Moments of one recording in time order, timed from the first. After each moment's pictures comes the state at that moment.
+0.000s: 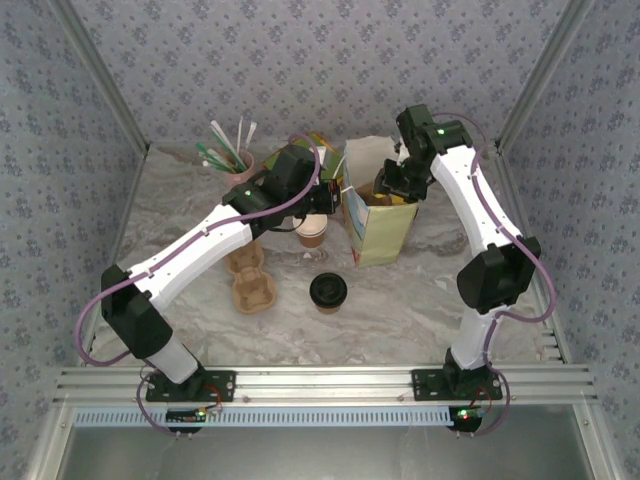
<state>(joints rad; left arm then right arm) -0.80 1.60 1.58 -0.58 0.03 -0.62 0.30 1.85 2.01 -1.39 -0.22 0.50</state>
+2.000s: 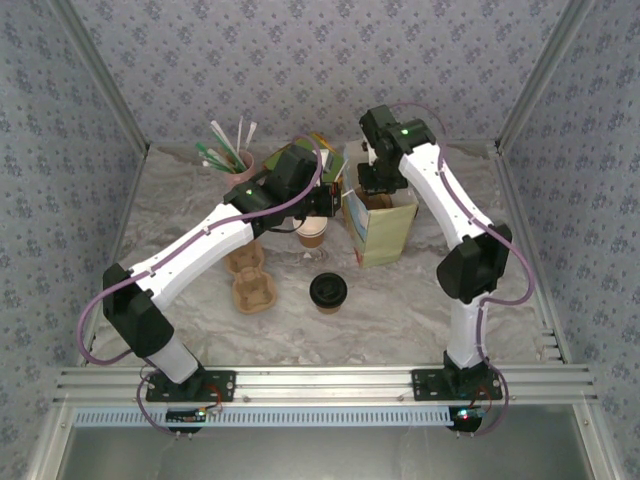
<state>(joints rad) -0.79 1.61 1.59 -0.62 0.05 -0.59 0.44 1.99 2.14 -1.37 0.03 0.26</state>
